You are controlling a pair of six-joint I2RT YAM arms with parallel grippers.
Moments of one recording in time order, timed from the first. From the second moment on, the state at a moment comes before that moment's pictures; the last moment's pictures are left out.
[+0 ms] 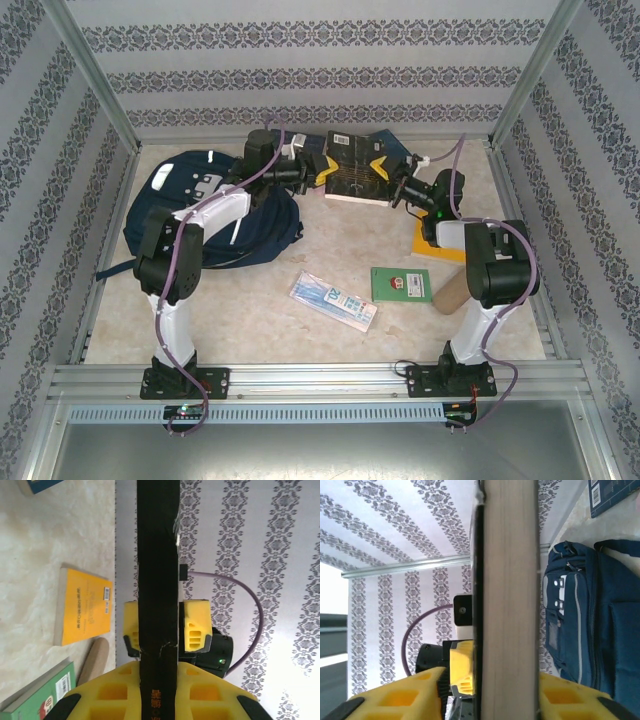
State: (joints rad) left arm -0.35 1.97 1.46 0.26 0.90 -1.33; right arm 0.06 1.84 0.89 1.08 -0.95 1.81
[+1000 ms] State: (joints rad) left arm -0.21 1.83 1.65 -0.75 0.36 -0.47; right arm 0.08 1.69 0.77 0.92 -0.97 1.64
